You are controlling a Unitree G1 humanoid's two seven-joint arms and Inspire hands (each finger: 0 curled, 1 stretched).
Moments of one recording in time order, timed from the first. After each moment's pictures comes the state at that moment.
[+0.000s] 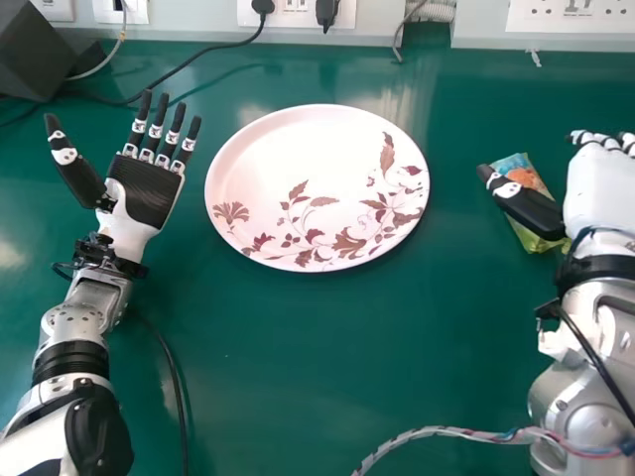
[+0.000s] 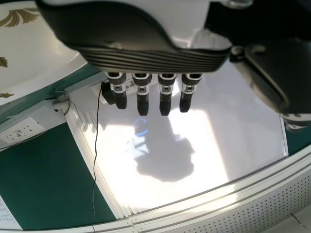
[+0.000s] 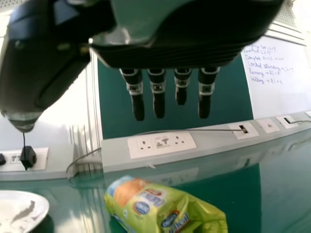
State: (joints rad) left arm -0.70 0.26 0.66 0.90 -0.88 0.37 -0.87; right arm -0.19 -0.10 -0.13 -0.56 -1.67 0.34 0.59
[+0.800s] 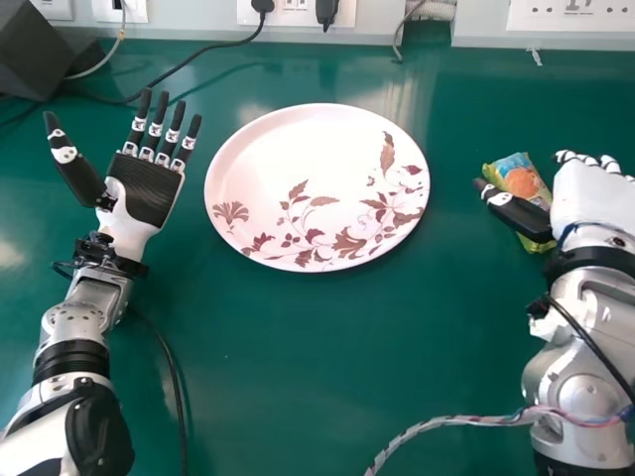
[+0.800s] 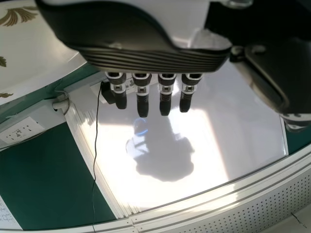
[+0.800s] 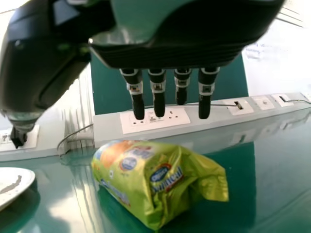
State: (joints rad) left arm -0.70 0.26 0.66 0.90 -0.88 0.37 -0.88; right arm -0.23 -0.18 -0.09 -0.38 -1.57 0.46 0.55
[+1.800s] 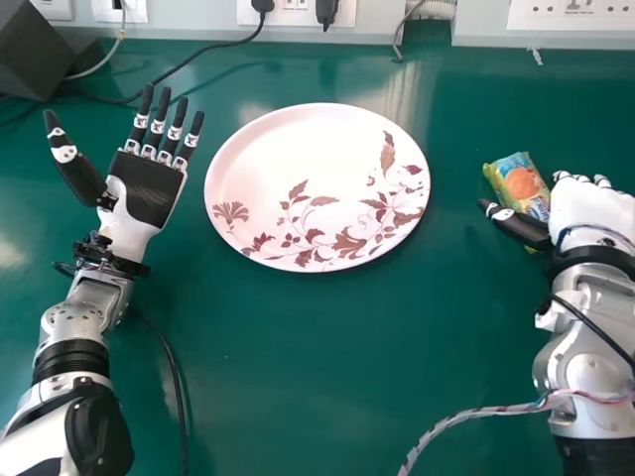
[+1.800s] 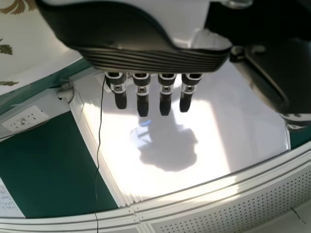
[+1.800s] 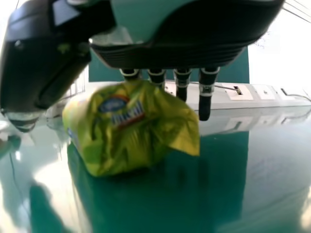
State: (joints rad) left arm -0.70 0.26 0.66 0.89 -0.89 0.41 -0.92; right arm -0.26 -0.36 -0.01 -0.14 -1.44 0.51 0.46
